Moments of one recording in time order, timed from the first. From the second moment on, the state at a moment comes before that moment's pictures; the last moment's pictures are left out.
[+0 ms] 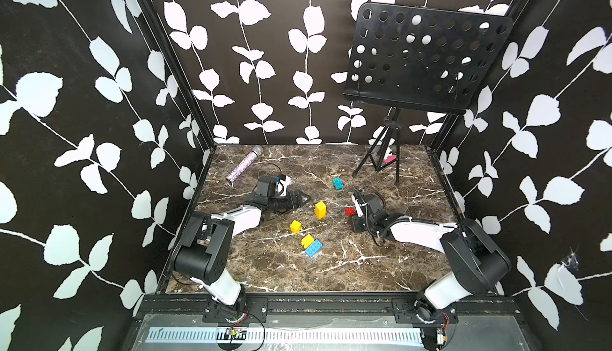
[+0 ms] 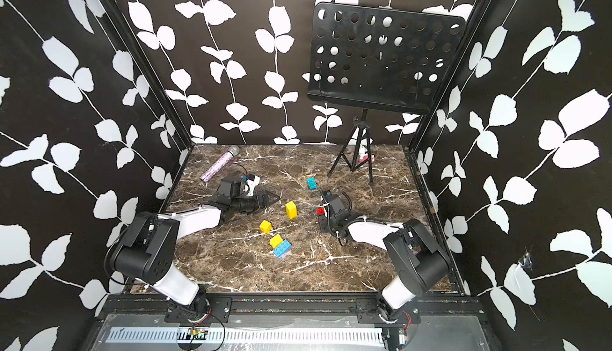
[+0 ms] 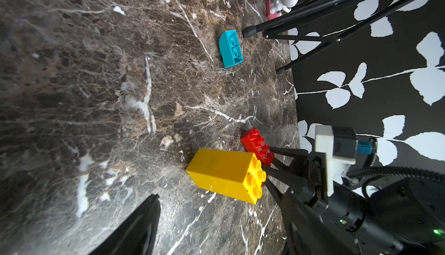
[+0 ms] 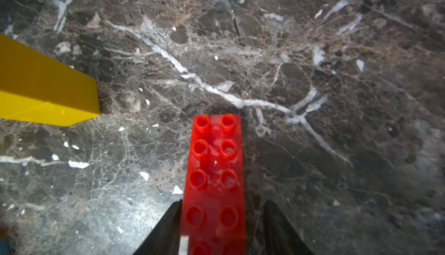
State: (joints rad) left arm -0.33 1.61 0.76 0.17 0.65 -0.67; right arm 0.60 1.55 0.71 -0.06 0.08 0.26
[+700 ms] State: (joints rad) left arm -0.33 1.61 0.75 0.18 0.65 -0.67; right arm 0.60 1.66 0.89 -0.16 0.08 0.19
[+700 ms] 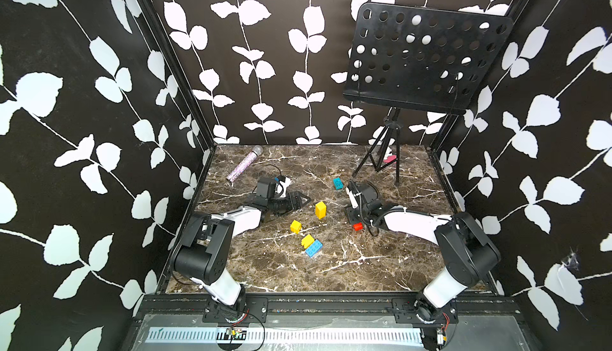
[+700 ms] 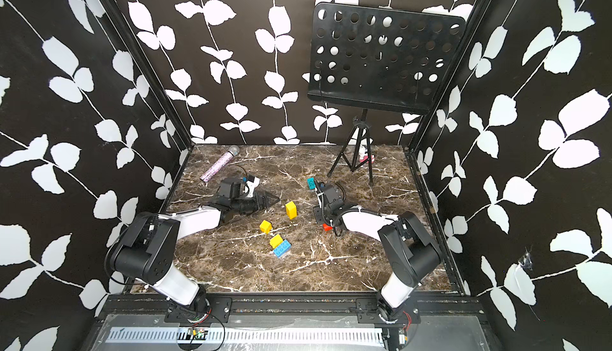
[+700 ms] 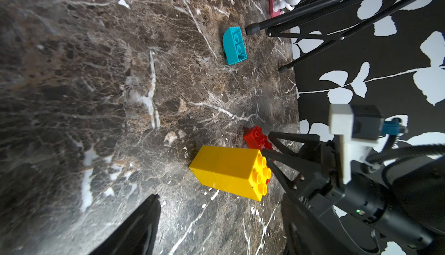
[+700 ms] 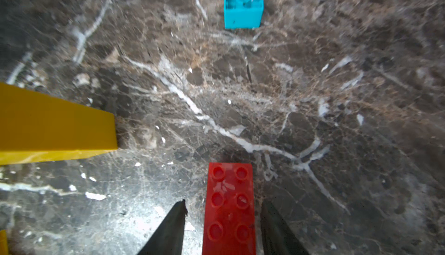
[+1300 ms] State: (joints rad) left arm -0.33 1.61 0.75 0.18 0.66 -0.67; right arm 0.60 1.69 0.91 -0.19 0.09 0.16
